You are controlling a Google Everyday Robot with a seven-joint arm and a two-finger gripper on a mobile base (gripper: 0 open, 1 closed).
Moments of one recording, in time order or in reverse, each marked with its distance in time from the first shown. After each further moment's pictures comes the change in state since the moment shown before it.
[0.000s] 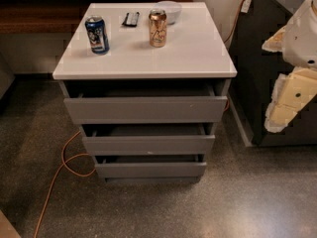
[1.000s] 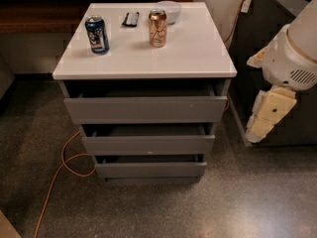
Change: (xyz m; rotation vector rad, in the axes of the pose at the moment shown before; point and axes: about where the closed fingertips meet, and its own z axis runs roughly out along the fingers) arm -0.008 0.004 0.045 -0.022 -0.049 0.007
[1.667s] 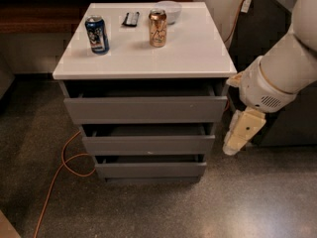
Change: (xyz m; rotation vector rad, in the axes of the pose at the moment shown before) arm -0.012 0.008 0.065 -0.041 -0.093 0.000
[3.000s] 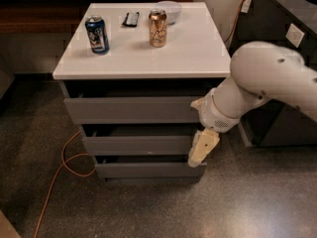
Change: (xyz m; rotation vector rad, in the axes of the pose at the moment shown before) arm -0.031 0.004 0.123 -0.091 -0.080 -0.059
